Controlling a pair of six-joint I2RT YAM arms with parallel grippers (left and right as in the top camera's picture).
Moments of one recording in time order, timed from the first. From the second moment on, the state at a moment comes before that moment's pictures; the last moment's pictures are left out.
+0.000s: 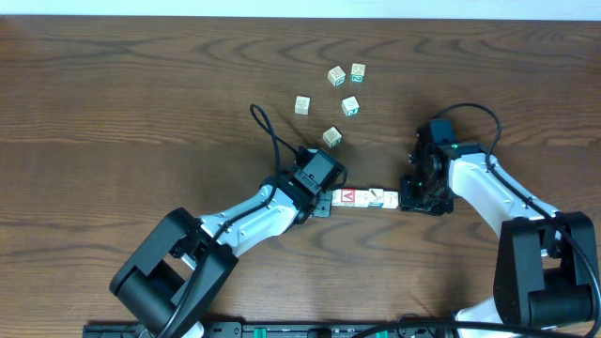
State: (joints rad) left arm -0.75 1.79 0.94 -0.34 -0.08 -0.59; right arm 0.15 1.71 0.95 -0.82 -0.10 0.27
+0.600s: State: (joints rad) left arm -0.70 1.79 0.95 -0.43 -0.28 -0.59; right arm 0.15 1.71 0.95 -0.76 0.03 0.23
